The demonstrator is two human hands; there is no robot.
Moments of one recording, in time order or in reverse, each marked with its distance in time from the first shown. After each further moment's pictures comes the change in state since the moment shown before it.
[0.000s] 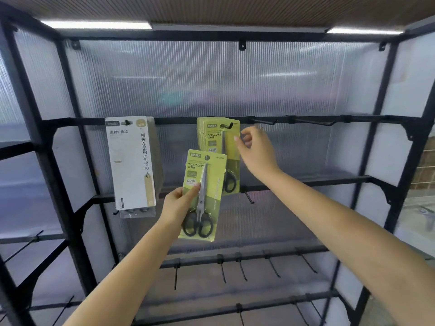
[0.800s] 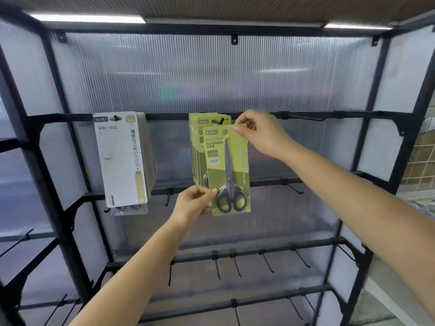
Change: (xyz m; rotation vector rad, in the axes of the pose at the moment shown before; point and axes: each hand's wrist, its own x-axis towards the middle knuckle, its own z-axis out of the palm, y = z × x) left_hand -0.003 -0.017 0.031 0.056 -0.198 0.100; right_hand 0.016 -0.018 -0.058 -0.055 -0.268 -0.193
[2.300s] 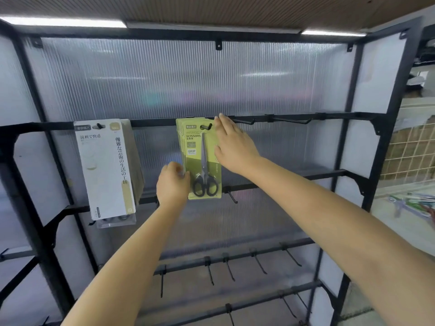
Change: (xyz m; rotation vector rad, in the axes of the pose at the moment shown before) left_hand 0.056 0.027 -0.004 0.703 0.425 0.209; right_hand 0.008 0.007 0.046 -0.619 -0.109 0.025
